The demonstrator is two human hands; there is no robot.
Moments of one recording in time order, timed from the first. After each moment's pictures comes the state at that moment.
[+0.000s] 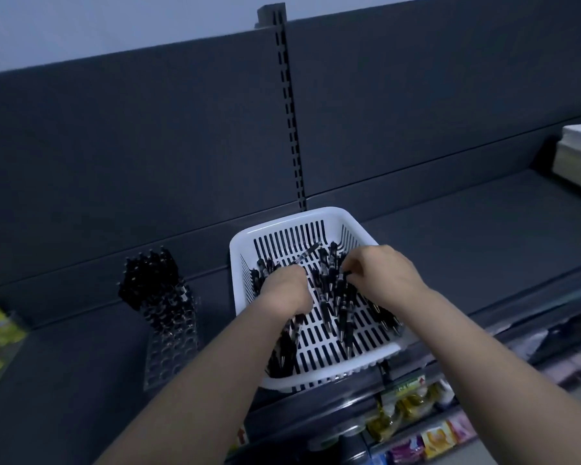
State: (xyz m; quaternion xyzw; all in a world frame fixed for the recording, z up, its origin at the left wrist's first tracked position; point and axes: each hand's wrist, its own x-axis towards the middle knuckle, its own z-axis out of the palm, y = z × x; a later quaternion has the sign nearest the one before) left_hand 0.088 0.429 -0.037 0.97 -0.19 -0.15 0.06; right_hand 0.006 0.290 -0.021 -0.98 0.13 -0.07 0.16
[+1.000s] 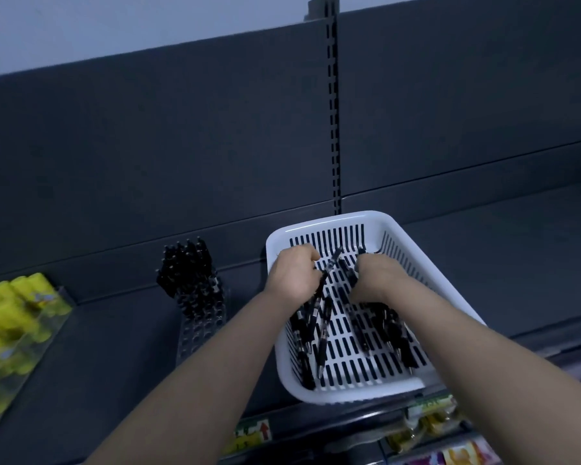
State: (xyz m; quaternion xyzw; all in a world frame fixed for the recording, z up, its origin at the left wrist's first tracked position) left_hand 0.107 0.466 -0.030 0.95 -0.18 -0.02 0.26; right_hand 0.062 0.328 -0.022 -0.97 0.16 0.10 0.13
